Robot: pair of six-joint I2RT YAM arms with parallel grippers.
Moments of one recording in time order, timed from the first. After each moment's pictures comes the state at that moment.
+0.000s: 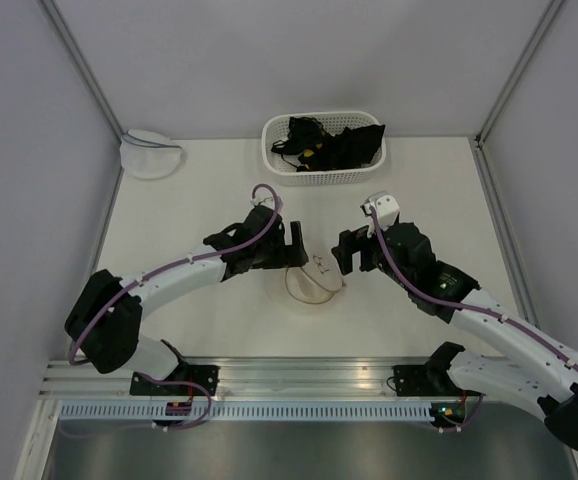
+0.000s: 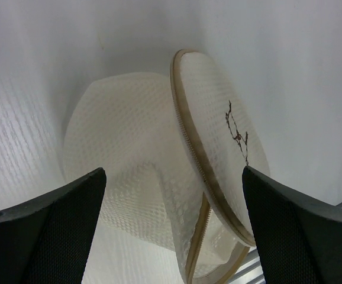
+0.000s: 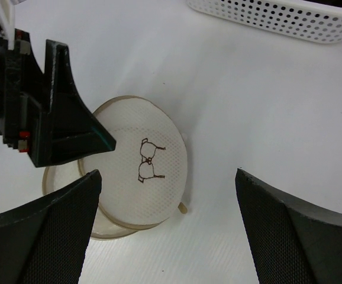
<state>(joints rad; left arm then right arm) -0.74 1.46 0.94 -0.27 -0.05 -0.69 0.74 0.93 0.76 -0.23 0.15 0.21</state>
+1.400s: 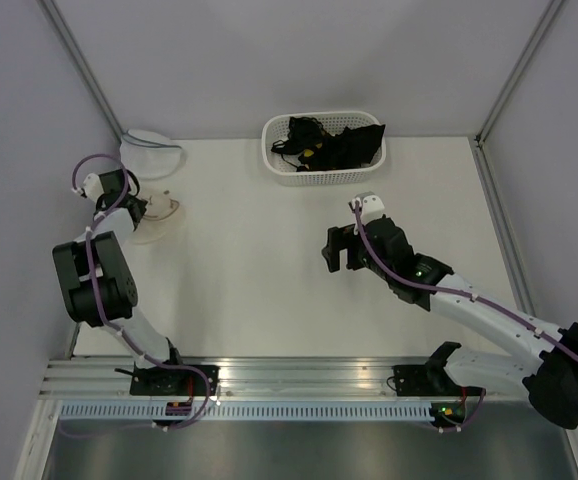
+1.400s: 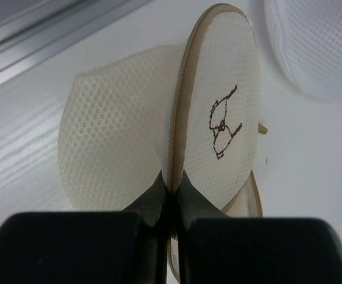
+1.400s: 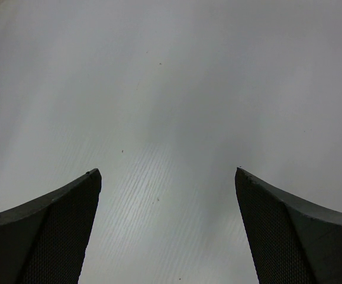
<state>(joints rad) 0.27 1.73 1.08 -0.10 -0.25 -0.71 0.74 1.10 0.76 -0.17 0.20 0.34</state>
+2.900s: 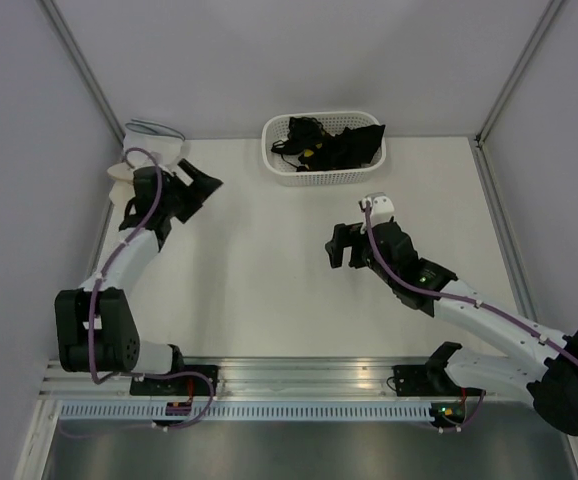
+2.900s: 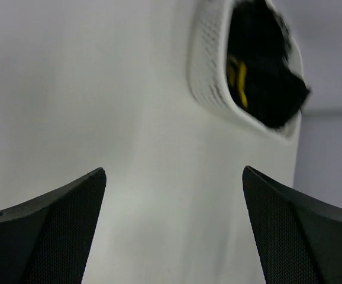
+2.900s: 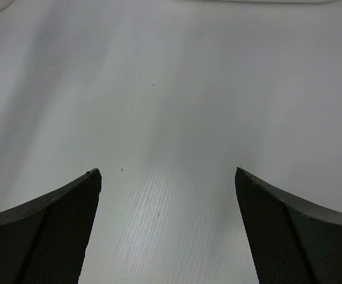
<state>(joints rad) 0.06 1.41 0.94 -0.01 0.25 -0.79 0.74 1.07 0.71 -0.09 0.25 0.39</state>
